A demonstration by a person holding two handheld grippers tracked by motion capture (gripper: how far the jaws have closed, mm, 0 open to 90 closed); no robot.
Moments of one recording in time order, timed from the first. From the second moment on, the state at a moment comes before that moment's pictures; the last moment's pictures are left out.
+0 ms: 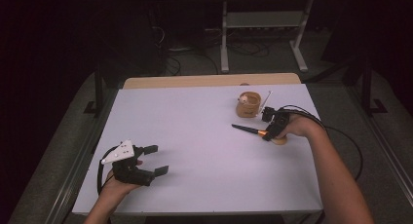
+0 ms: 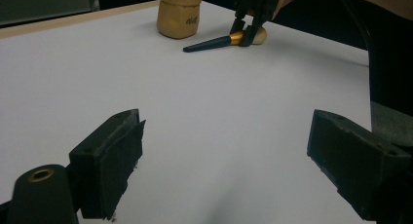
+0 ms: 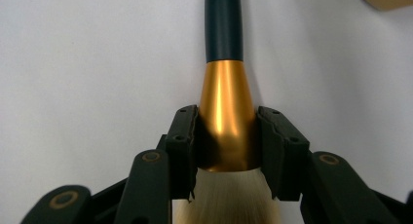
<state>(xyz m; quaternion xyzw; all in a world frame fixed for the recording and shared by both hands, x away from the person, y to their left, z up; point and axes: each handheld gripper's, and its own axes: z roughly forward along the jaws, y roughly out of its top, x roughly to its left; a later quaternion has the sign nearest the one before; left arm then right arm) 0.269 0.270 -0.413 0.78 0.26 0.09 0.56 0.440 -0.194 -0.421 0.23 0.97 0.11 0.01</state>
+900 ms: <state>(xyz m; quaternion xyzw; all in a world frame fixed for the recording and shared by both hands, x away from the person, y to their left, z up) 0.269 0.270 -0.413 0.78 0.26 0.09 0.56 0.422 -0.200 -0.413 0.26 0.94 0.21 0.04</state>
